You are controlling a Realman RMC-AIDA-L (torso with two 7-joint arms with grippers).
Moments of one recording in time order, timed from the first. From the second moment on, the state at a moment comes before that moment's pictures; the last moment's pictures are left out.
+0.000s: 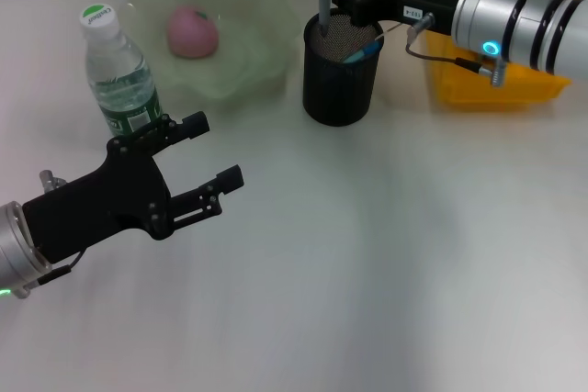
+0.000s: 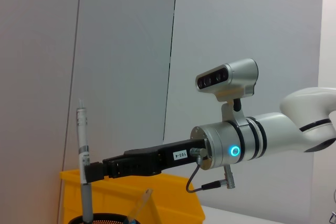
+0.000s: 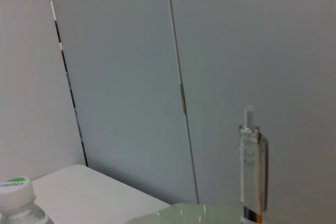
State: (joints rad) left arm -0.41 -2.07 0.56 0.30 1.80 1.71 -0.80; right arm 0.81 2.09 -1.03 -0.38 -1.42 -0.92 1.23
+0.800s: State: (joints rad) left arm -0.41 -2.06 0.56 0.30 1.80 1.72 -0.82; right arm 0.71 2.08 -1.02 -0.49 -1.34 -1.06 1.22
